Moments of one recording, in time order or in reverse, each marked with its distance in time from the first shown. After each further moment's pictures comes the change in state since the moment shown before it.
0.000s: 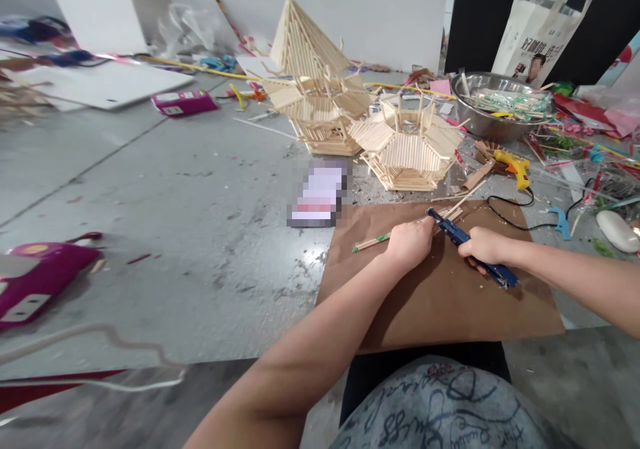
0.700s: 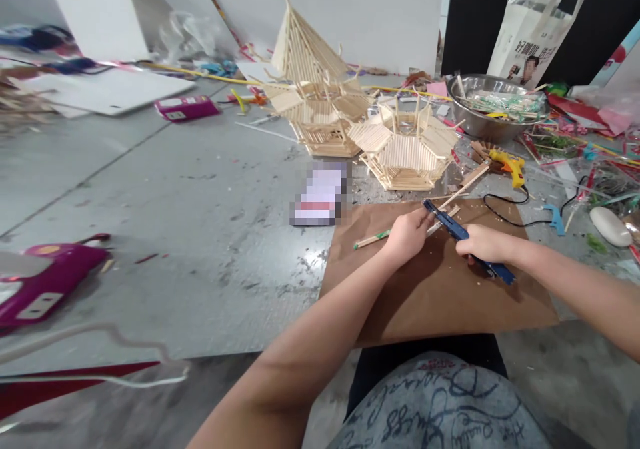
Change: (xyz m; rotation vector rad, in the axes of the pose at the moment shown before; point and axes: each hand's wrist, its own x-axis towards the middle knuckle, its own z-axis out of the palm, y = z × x) left_hand 0.002 -0.004 0.000 -0.668 0.241 0.020; right_hand -0.014 -0.002 -0.004 -0.111 0.027 -0.196
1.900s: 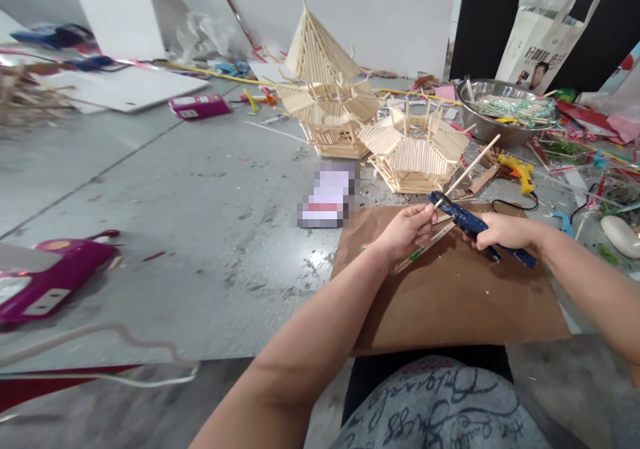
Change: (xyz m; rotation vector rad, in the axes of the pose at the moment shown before) left_hand 0.008 -0.011 -0.012 -1.189 -0.317 -0.218; right_hand 0.006 -0.006 -0.038 0.043 -0.188 -0.212
